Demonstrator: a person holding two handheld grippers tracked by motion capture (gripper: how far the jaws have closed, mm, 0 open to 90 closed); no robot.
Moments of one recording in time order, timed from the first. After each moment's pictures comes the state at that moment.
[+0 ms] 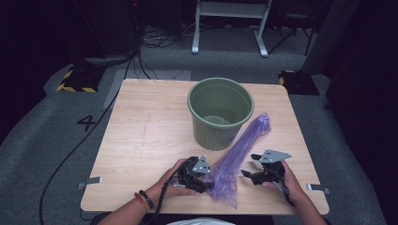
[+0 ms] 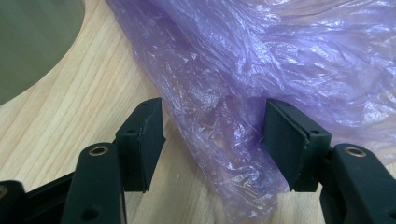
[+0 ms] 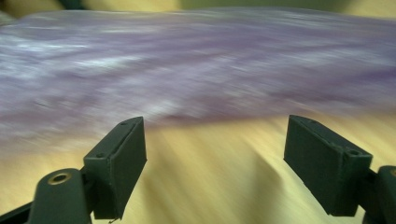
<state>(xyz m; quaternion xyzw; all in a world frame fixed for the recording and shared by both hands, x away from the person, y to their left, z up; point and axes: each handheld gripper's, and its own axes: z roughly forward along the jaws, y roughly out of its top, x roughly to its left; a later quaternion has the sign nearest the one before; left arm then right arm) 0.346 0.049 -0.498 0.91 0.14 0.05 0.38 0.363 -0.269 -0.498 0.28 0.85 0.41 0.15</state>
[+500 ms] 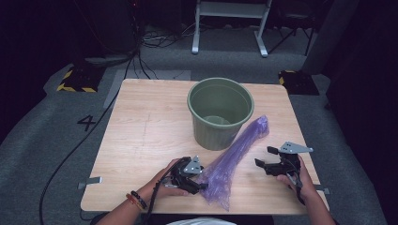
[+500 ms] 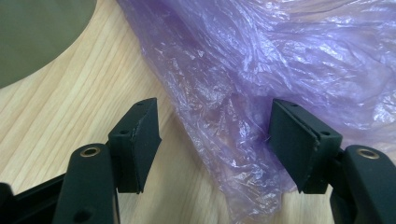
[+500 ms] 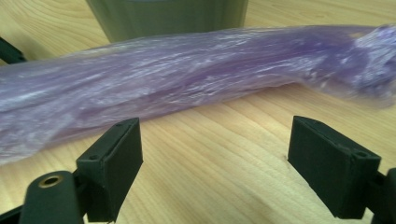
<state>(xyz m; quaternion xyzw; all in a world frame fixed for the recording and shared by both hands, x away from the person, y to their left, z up) 0.345 0.073 -0.501 0.91 0.13 0.05 0.39 0.374 -0.306 -0.482 0.37 0.80 0.44 0.17</state>
